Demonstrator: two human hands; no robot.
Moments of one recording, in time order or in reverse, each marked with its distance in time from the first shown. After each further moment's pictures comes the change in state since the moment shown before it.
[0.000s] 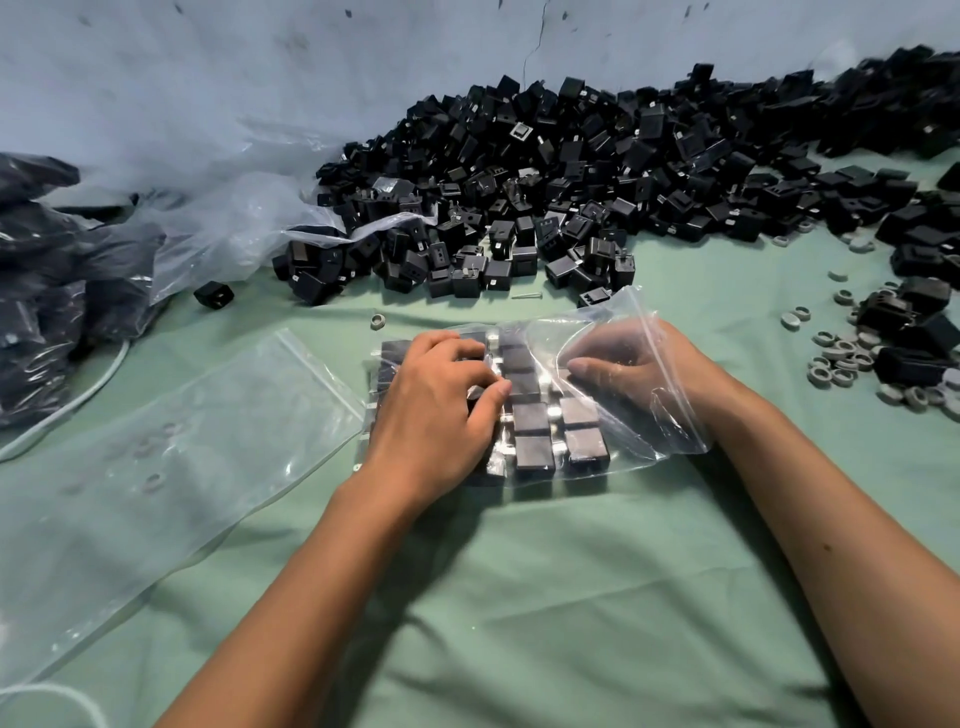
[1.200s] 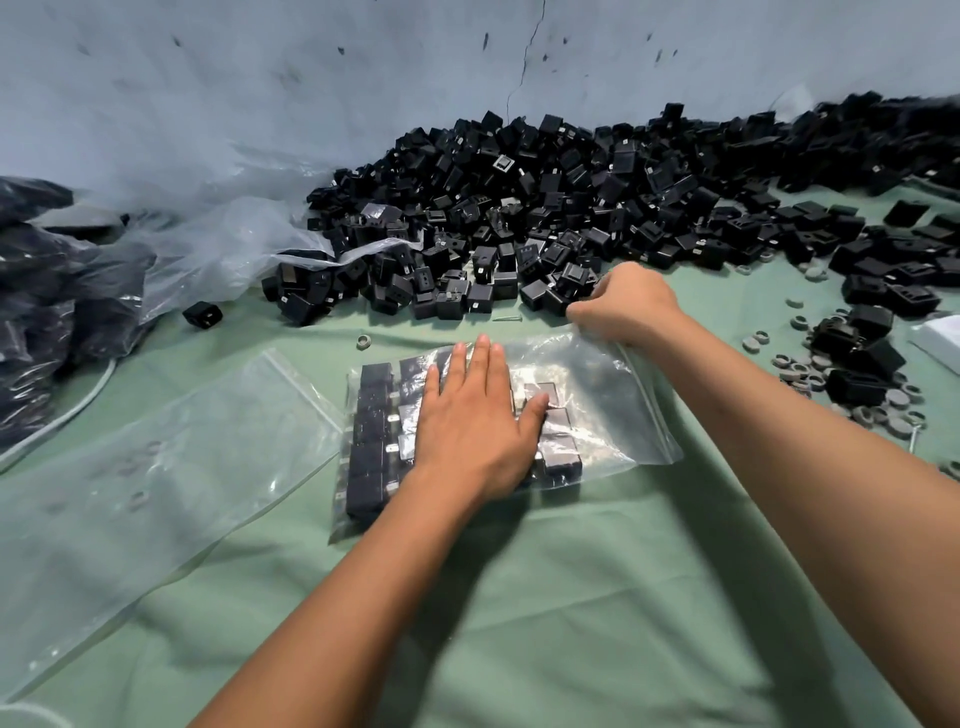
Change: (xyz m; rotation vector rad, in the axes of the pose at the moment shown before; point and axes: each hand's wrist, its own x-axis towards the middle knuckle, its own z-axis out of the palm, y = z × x) left_hand 0.018 0.036 0.040 0.369 -0.363 -0.151; right_hand 0.076 -0.025 -0.038 -0.449 0.345 0.508
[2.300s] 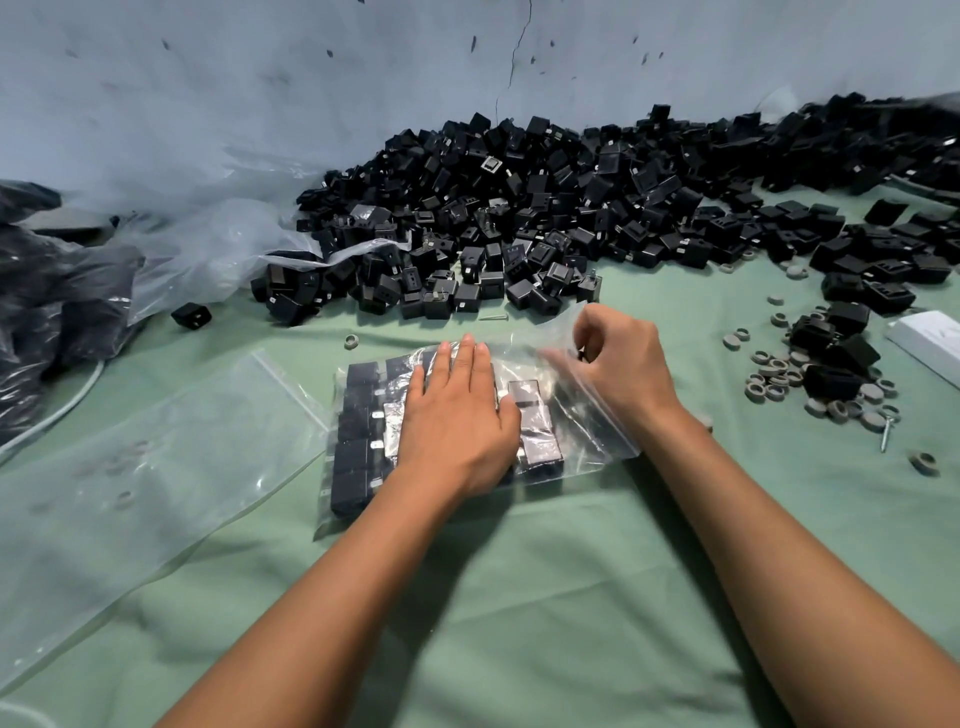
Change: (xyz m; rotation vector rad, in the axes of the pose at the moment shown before) left_hand 0.002 -0.002 0.003 -0.004 0.022 0.001; right_hand -0.070 0.038 0.033 0.313 0.266 -0.434
